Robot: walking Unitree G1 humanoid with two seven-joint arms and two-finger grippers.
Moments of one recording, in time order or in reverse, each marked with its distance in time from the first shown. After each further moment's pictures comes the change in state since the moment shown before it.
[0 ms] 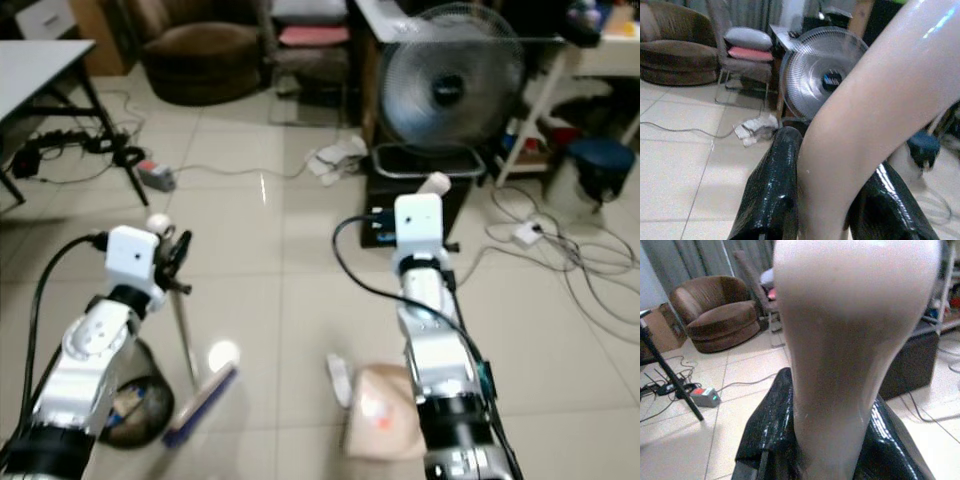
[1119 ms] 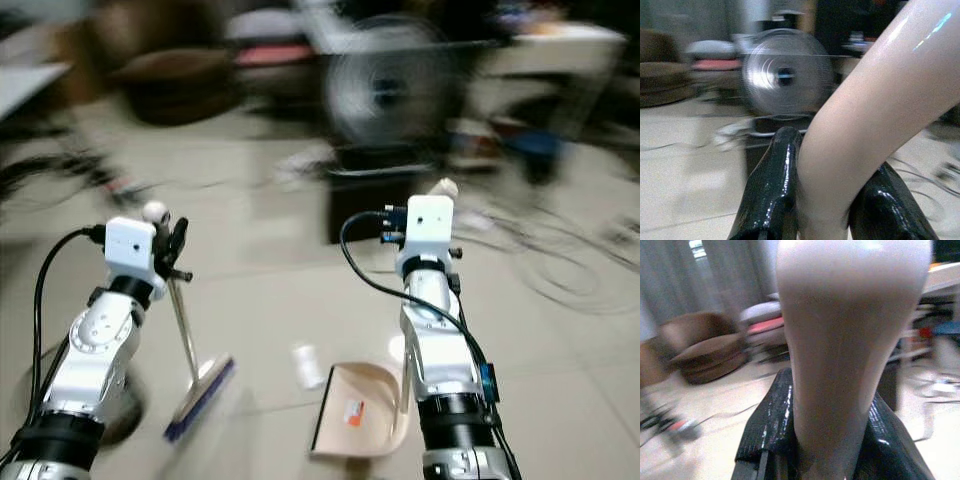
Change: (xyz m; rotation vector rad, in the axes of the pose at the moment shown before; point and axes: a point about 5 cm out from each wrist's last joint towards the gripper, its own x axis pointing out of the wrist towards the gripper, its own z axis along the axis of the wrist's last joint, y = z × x) left arm 0.010 0.005 0.009 -0.011 -0.069 0.065; right arm 0.002 -0.005 0.001 0.101 0.014 -0.017
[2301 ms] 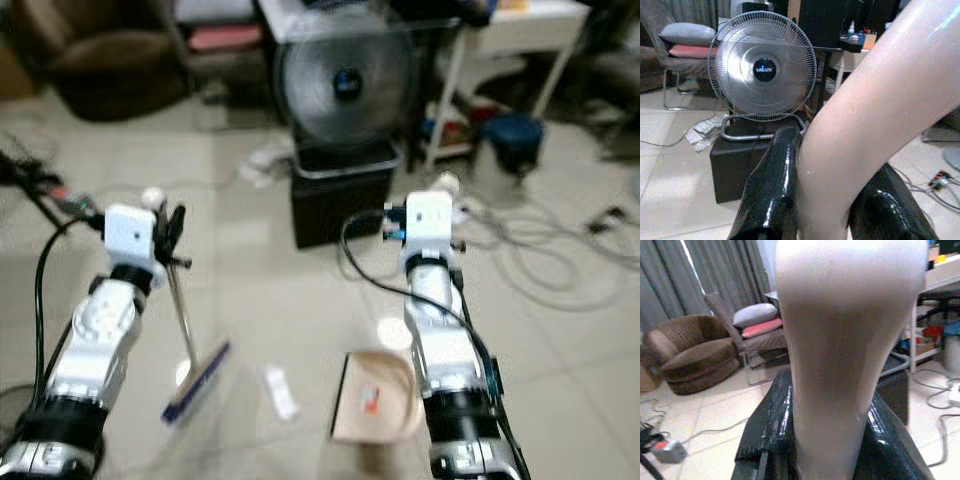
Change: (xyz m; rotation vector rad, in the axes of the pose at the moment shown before) left arm 0.011 0.003 0.007 0.028 -0.043 0.026; right arm 0.005 -0.004 -0.001 -0.065 -0.021 0.001
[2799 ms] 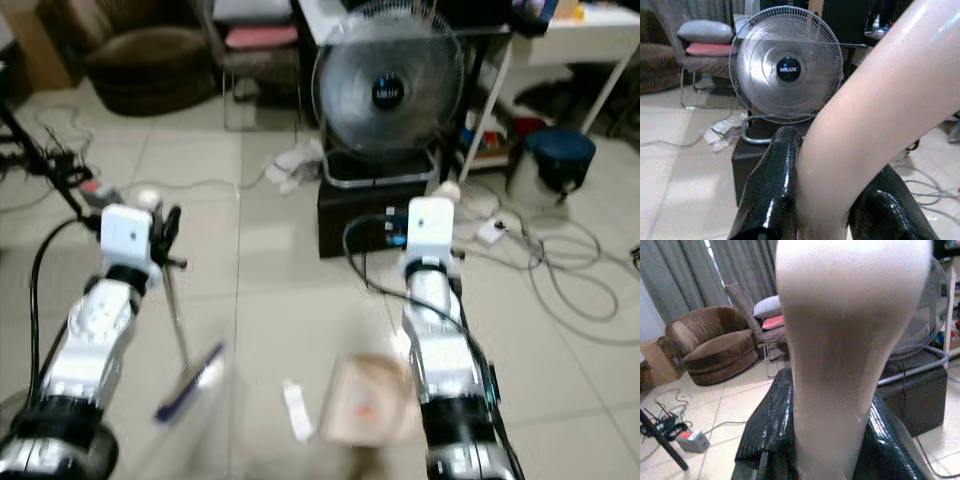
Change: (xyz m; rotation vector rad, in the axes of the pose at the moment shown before) left arm 0.000 0.004 -0.004 0.023 0.016 -0.003; right arm -0.003 0.001 -0.006 0.054 0.018 -0.019
